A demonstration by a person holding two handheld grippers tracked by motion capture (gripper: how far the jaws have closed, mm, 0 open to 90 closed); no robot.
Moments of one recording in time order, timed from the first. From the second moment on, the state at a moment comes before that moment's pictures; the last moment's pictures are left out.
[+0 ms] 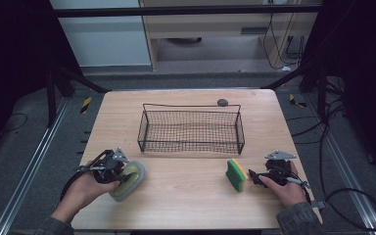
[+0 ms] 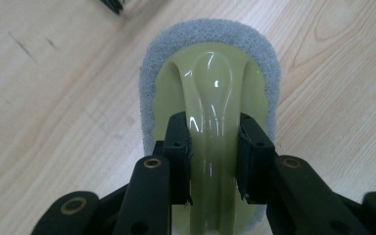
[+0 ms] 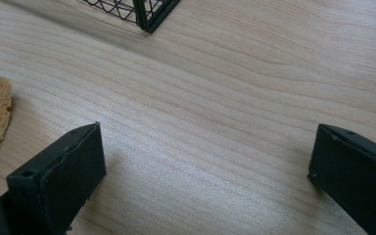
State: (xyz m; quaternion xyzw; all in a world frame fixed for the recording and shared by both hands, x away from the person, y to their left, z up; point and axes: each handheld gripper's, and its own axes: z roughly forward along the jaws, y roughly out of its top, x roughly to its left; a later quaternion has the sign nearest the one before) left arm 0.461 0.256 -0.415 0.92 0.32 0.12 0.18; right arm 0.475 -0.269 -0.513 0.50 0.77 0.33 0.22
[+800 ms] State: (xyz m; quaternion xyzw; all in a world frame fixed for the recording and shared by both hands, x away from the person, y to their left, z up) left arm 0.482 0.258 -0.347 0.91 0.27 0.25 0.21; right arm 0.475 -0.269 -0.513 0.50 0.77 0.33 0.22
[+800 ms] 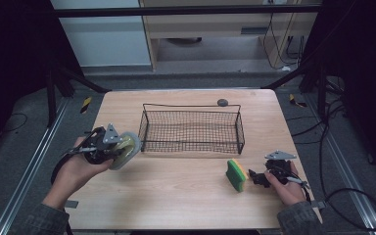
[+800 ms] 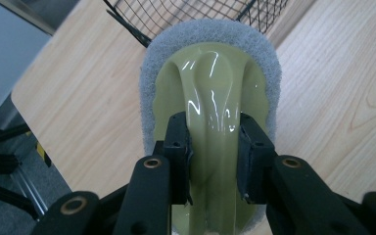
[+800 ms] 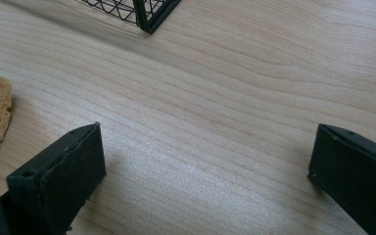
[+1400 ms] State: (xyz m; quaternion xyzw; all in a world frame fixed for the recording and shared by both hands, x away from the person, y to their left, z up) left arm 0.511 0.227 -0.318 0.92 0.17 0.29 0.19; right arm 0.483 -0.276 -0.513 0.51 0.76 0.33 0.22
